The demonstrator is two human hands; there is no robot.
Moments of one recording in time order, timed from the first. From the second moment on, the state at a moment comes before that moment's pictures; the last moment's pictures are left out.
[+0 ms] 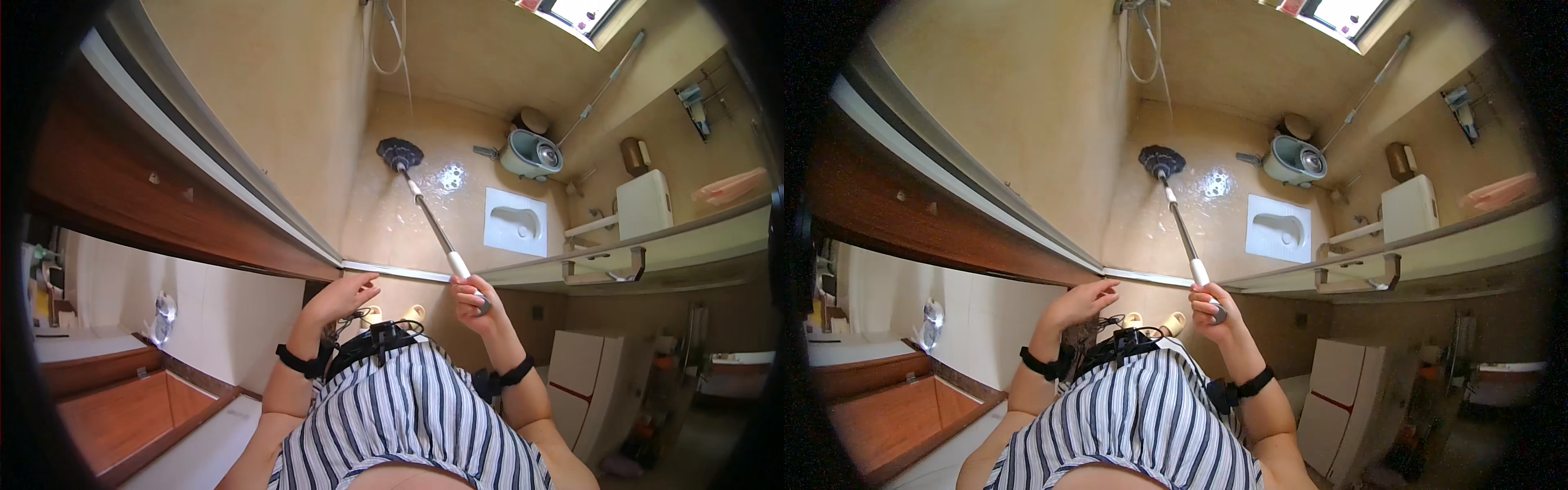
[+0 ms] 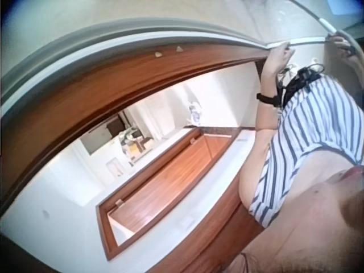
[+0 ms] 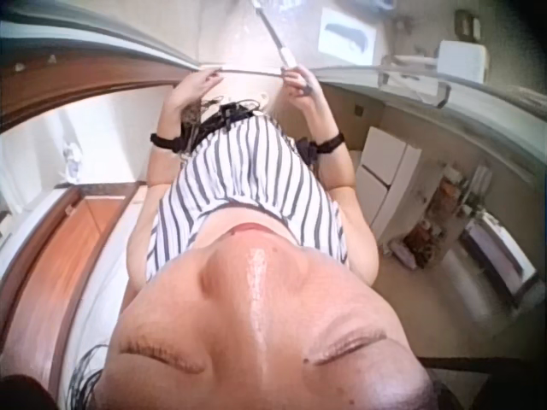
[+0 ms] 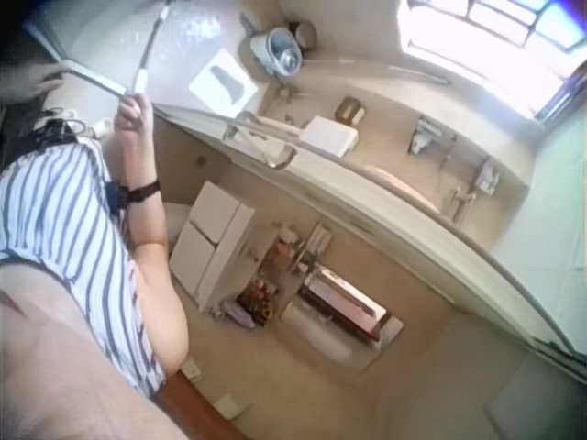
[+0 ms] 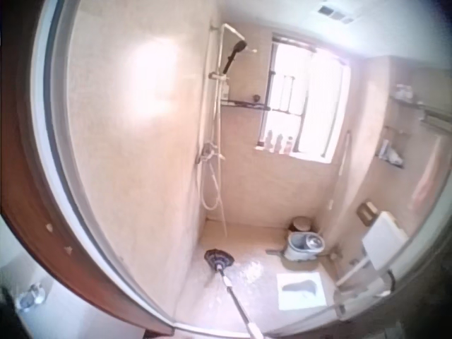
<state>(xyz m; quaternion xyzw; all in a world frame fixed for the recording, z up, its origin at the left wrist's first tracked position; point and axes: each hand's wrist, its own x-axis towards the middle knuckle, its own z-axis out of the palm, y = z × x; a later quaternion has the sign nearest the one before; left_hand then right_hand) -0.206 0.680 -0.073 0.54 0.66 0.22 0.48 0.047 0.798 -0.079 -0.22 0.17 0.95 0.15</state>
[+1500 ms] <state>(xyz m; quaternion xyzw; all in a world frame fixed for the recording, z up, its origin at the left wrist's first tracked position) -0.209 0.693 -0.034 0.51 0.68 0.24 0.46 -0.007 0.794 -0.101 -0.35 0.02 0.94 0.05</state>
